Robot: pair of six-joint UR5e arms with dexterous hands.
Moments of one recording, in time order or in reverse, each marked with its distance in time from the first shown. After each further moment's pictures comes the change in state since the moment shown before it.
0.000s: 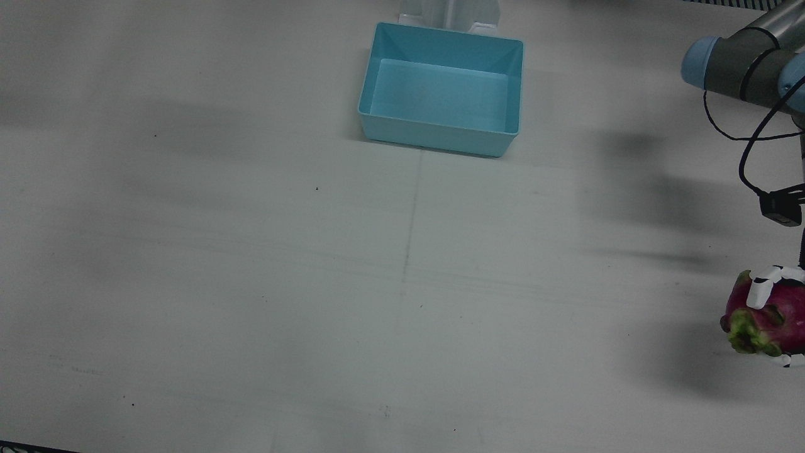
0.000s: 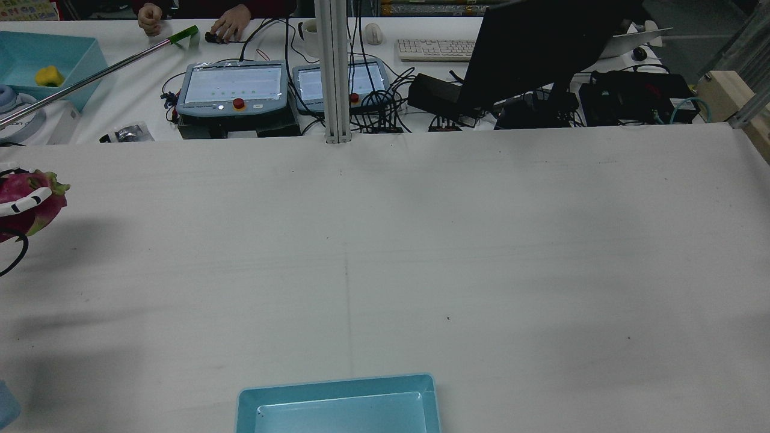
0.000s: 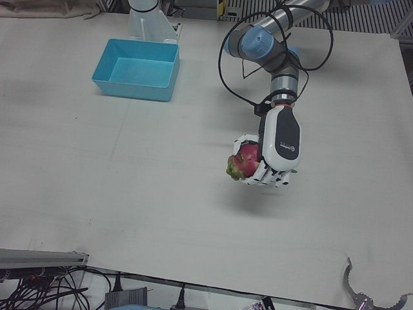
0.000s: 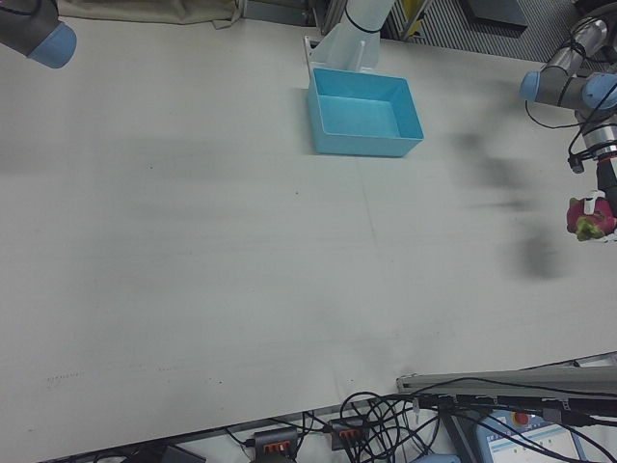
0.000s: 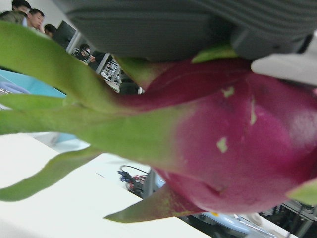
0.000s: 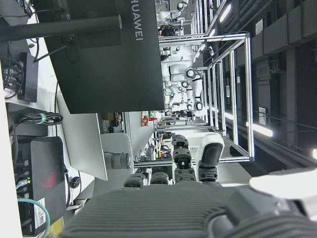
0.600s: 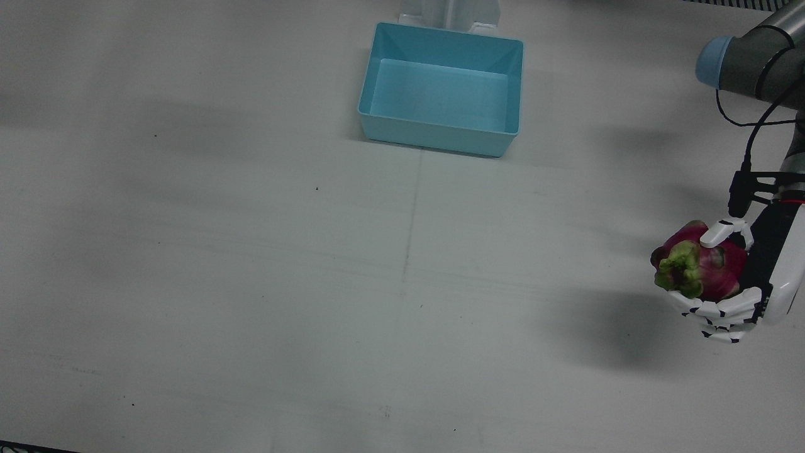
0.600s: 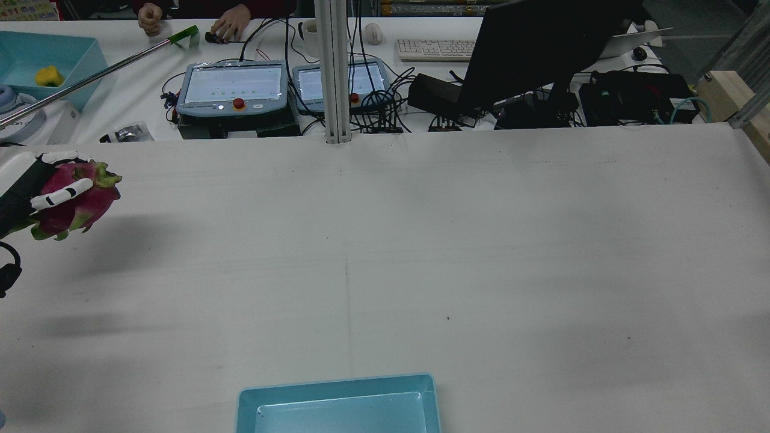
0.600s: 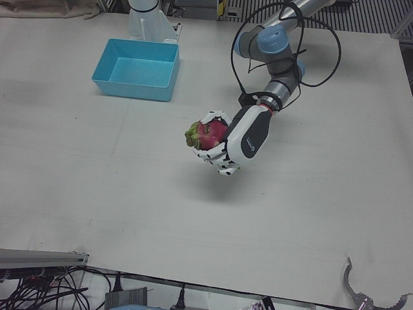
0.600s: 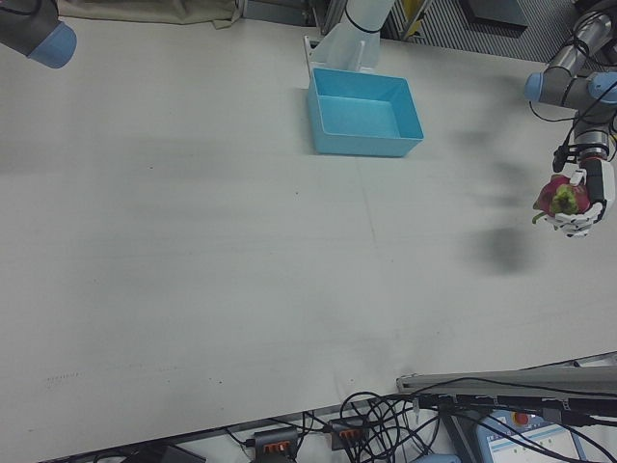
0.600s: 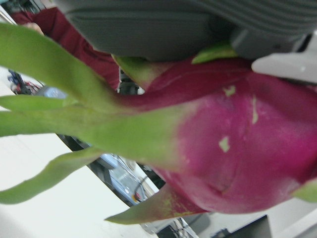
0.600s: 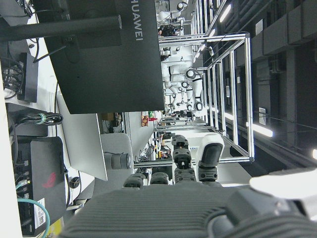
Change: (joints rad) left arm -0.005 0.091 0.017 -0.536 0.296 -0.302; right arm 0.000 0.000 0.000 0.000 0.000 0.000
